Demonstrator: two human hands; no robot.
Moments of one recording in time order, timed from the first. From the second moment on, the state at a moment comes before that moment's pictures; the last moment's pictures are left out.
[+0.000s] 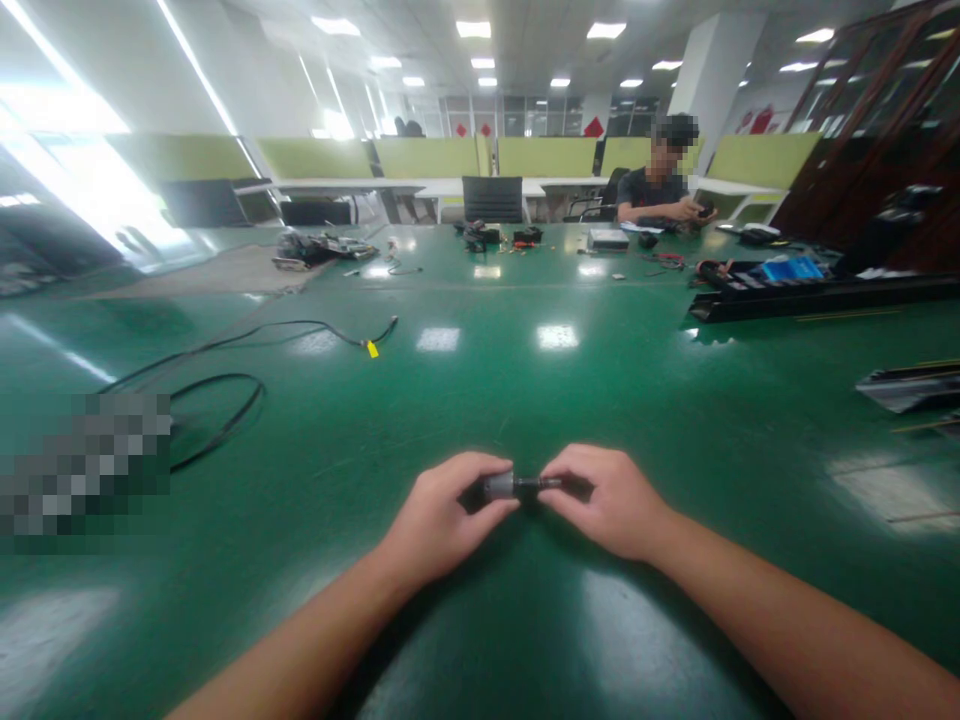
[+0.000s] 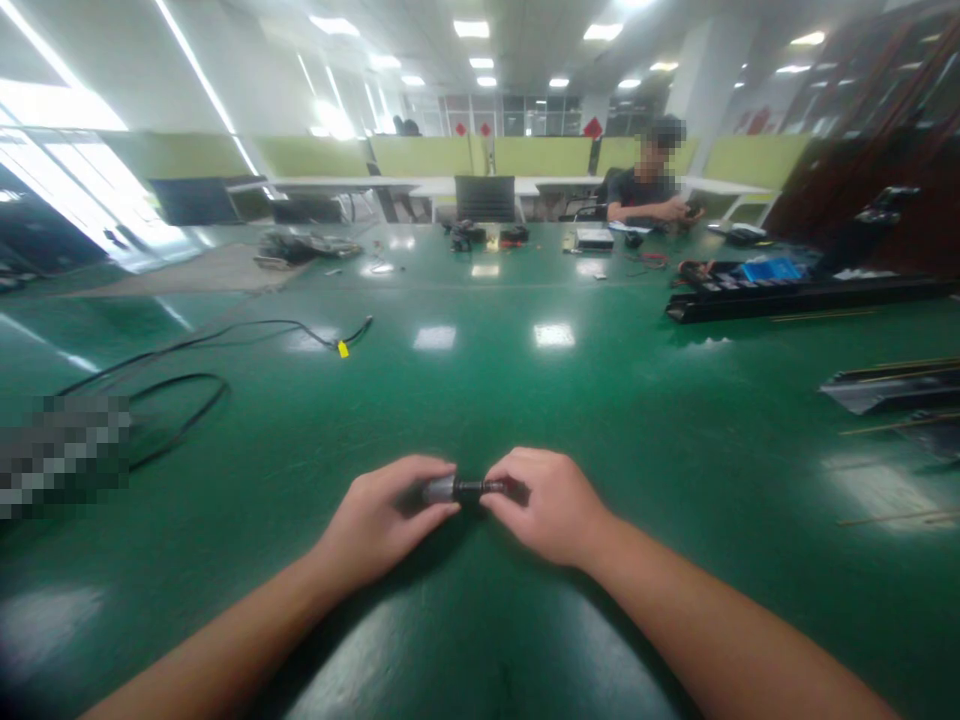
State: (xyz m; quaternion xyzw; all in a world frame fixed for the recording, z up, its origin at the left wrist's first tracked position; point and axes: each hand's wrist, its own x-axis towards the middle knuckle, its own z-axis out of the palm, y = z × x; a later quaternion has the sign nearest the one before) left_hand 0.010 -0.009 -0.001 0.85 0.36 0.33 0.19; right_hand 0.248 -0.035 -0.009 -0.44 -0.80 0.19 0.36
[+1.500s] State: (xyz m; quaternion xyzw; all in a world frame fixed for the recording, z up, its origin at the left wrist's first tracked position) left_hand 0.003 -0.003 -0.003 0.84 0.39 0.34 0.17; right_hand 0.252 -0.034 -0.003 -0.46 -0.78 0.19 0.37
